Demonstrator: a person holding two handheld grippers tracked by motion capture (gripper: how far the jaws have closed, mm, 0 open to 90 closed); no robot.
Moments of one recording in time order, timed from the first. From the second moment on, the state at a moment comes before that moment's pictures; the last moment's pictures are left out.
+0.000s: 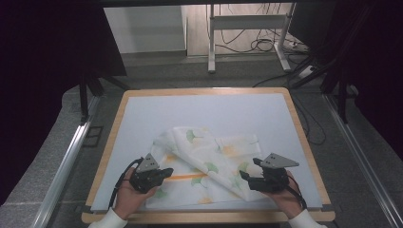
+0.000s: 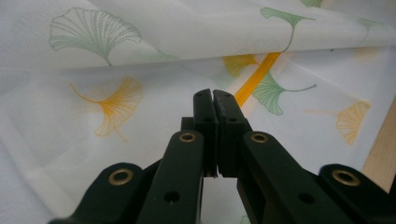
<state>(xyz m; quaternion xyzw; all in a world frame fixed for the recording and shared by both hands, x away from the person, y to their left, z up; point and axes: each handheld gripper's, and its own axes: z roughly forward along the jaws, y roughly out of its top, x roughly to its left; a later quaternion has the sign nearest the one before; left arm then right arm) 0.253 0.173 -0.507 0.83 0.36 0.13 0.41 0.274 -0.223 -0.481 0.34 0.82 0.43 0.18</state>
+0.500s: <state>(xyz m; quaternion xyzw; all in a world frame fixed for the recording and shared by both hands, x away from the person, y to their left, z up) 0.255 0.165 -0.515 0.84 0.35 0.11 0.40 0.287 -0.152 -0.478 0.28 0.86 0.40 0.14</state>
